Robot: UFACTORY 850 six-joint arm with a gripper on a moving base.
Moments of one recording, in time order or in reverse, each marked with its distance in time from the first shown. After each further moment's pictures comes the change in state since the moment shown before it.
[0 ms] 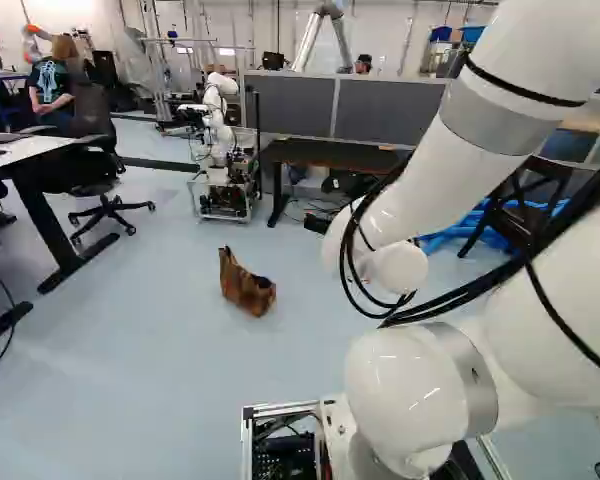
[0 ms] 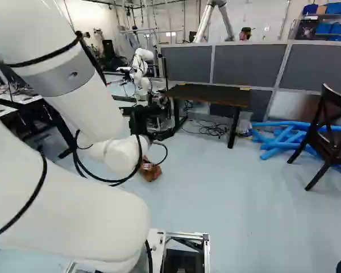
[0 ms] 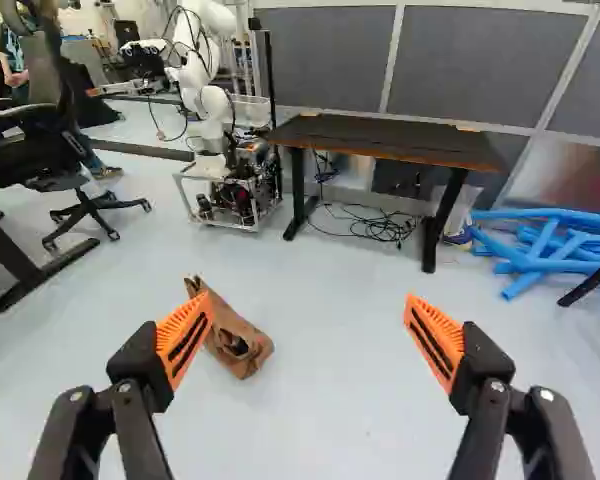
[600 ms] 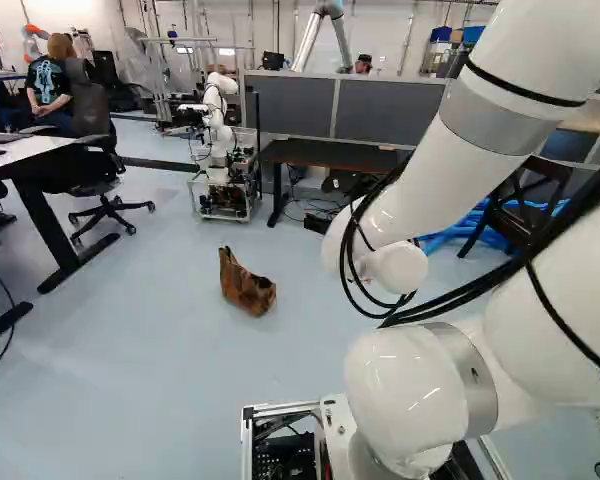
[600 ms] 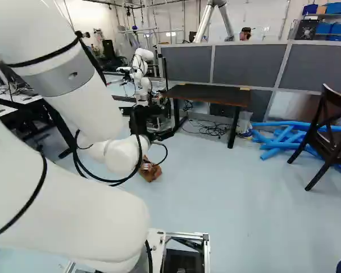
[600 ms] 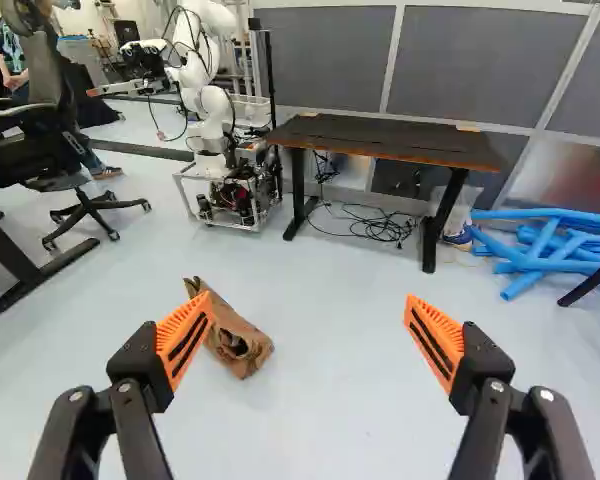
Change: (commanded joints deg) arm 0.0 0.0 0.0 0.0 0.0 0.0
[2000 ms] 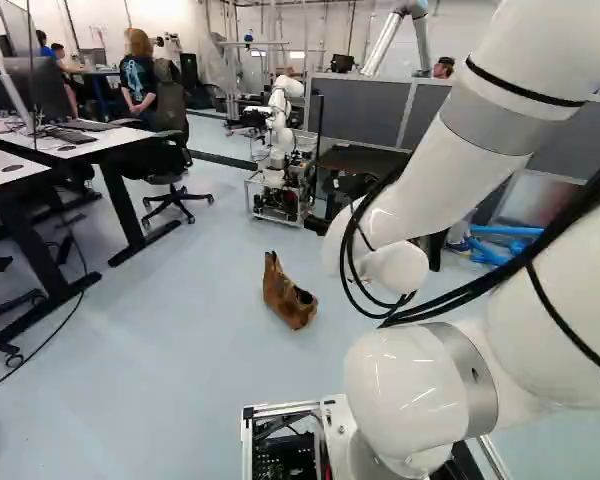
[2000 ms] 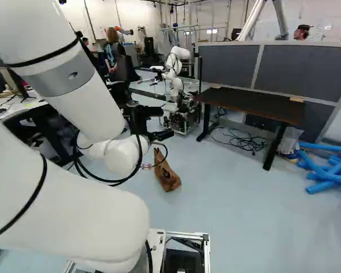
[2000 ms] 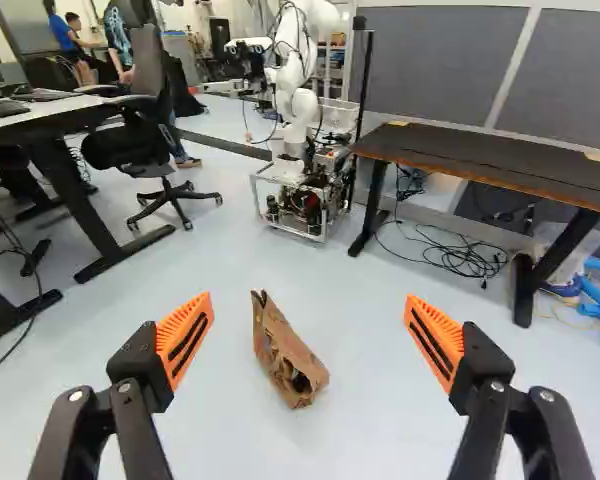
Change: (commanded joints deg) arm 0.0 0.0 0.0 0.0 0.0 0.0
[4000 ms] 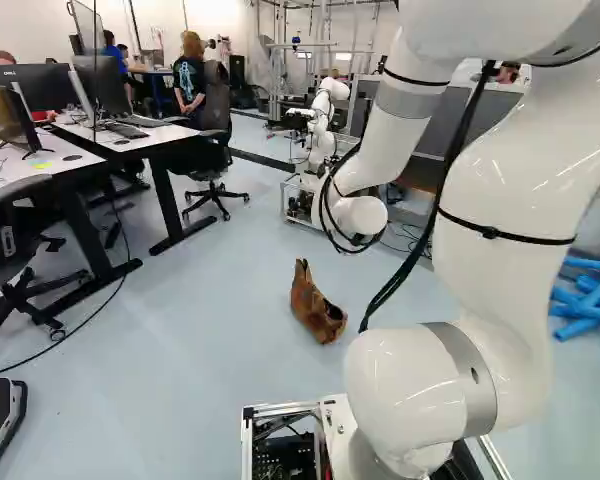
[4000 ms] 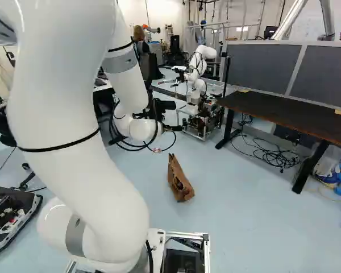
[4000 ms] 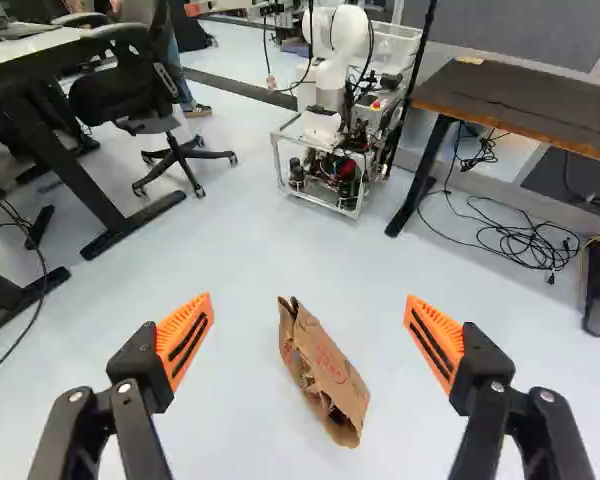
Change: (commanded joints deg) arm -2.2 -28.1 -23.7 4.0 -7.9 0.0
